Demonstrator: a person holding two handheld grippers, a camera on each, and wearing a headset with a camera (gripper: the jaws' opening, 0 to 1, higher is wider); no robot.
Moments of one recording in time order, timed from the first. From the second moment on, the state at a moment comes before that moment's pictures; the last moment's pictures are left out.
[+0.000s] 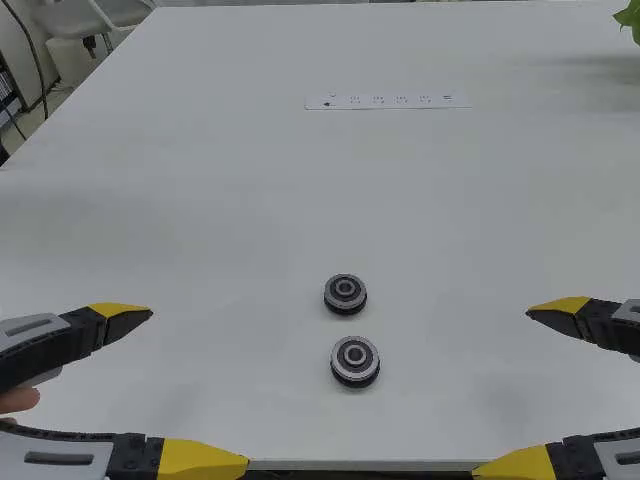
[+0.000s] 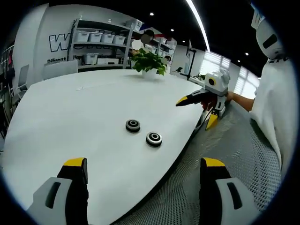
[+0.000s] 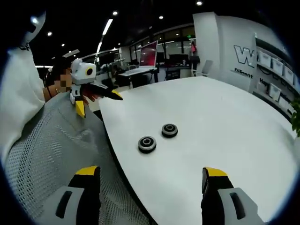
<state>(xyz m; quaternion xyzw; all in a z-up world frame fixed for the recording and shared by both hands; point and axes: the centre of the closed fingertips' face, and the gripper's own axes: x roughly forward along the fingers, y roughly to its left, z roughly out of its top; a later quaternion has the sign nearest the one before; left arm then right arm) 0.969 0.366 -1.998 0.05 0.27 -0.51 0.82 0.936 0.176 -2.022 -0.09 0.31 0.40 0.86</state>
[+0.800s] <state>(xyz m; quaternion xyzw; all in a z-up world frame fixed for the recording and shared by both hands) 0.970 0.367 -2.000 0.06 0.27 -0.50 0.82 0.934 0.175 -2.024 -0.09 0.31 0.41 0.85</state>
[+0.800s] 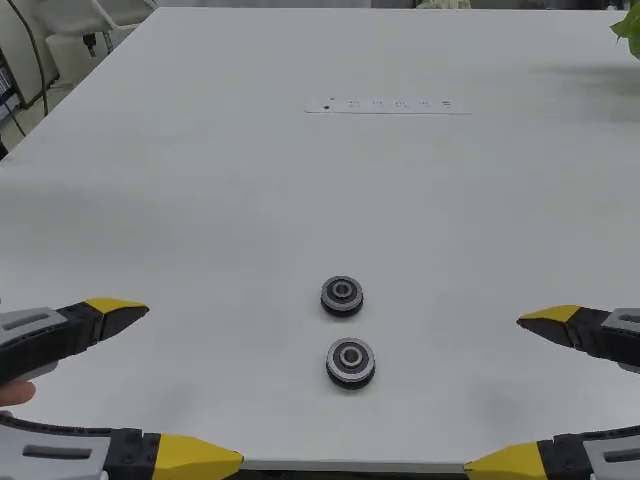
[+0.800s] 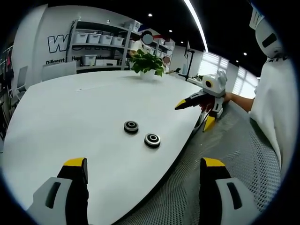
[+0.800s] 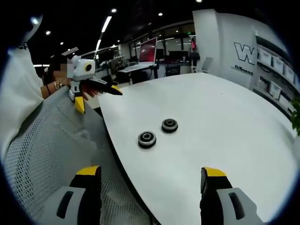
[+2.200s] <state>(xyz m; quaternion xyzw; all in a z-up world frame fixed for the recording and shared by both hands) 0.967 0.366 -1.999 0.06 0.27 -0.51 0.81 0.937 0.172 -2.021 -0.08 0.31 0.40 0.86</state>
